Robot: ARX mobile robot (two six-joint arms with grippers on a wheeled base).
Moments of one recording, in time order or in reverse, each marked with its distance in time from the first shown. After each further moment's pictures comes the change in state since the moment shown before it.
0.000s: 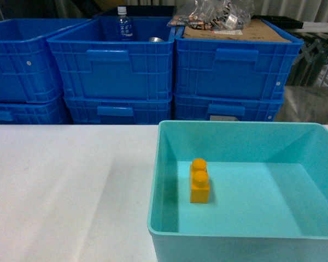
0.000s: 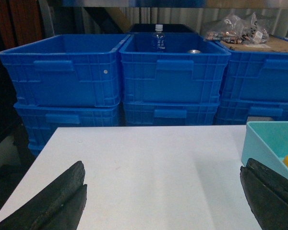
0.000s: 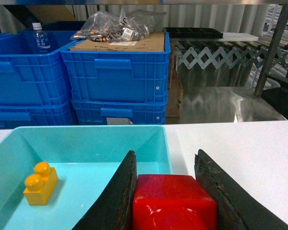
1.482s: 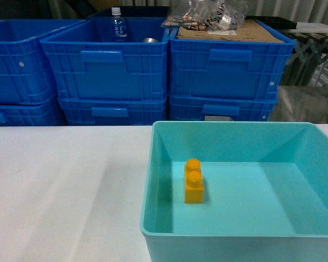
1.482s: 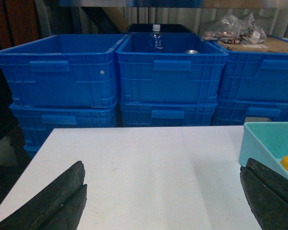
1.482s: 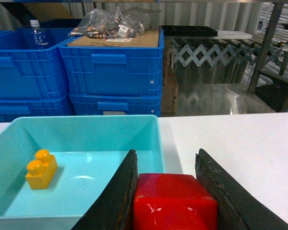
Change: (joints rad) left arm 0.001 0.000 0.000 0.000 -0.002 0.000; right arm 0.005 -0.409 0.000 -0.418 -0.003 0.000
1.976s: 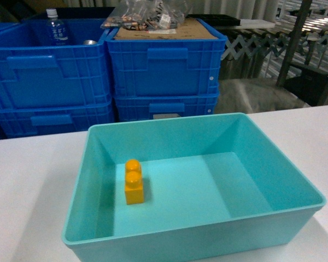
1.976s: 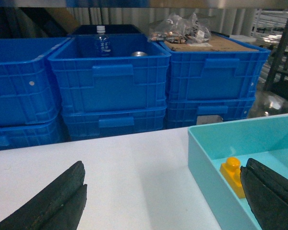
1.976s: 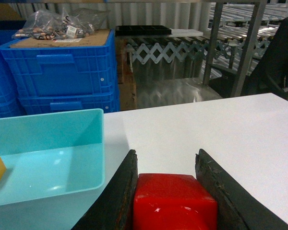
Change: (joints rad) left arm -0.001 0.000 0.000 0.000 0.002 0.000; right arm 0.000 0.000 0.000 0.000 0.000 0.000
